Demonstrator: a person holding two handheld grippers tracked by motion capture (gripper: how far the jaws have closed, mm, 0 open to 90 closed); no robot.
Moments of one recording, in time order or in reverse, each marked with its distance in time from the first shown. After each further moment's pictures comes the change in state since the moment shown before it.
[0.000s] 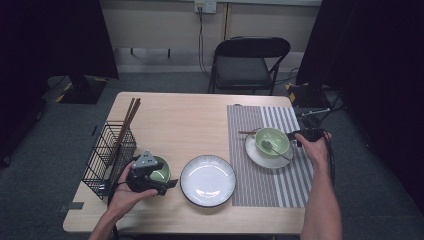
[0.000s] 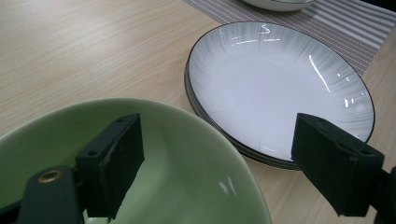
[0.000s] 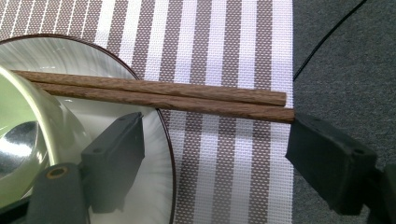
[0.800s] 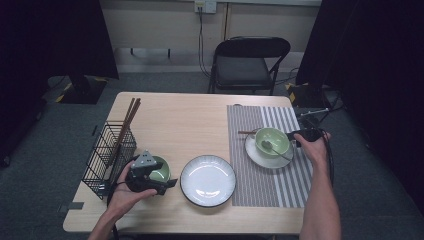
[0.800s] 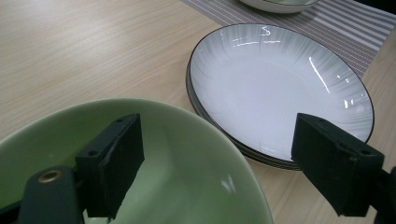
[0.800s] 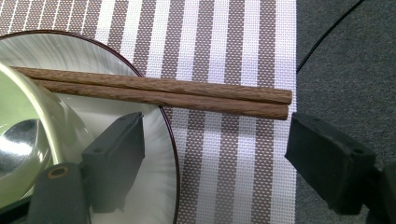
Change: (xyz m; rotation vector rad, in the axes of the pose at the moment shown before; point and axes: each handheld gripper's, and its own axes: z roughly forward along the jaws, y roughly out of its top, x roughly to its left) left arm 0.001 0.000 -0.001 -0.006 0.001 -0.002; right arm 0.002 0.001 0.000 0.008 -0.007 -0.004
